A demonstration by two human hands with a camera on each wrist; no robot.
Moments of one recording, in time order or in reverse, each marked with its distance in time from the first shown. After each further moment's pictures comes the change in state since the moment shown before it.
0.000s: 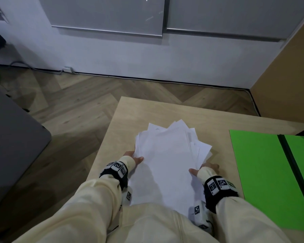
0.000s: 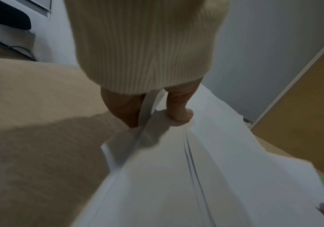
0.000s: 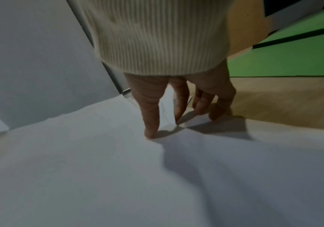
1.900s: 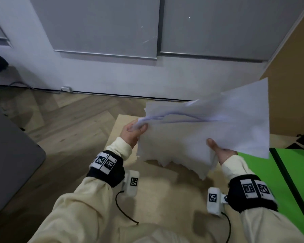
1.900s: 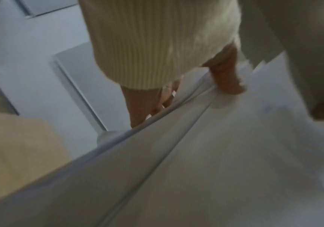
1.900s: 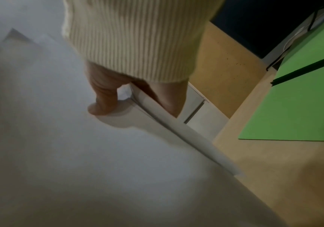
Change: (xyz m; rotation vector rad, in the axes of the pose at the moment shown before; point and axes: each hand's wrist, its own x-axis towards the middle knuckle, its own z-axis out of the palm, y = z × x) left_hand -0.066 0.125 -0.077 -0.753 -0.195 0.813; right_hand -0.051 -0.025 -0.145 0.577 0.081 -0.287
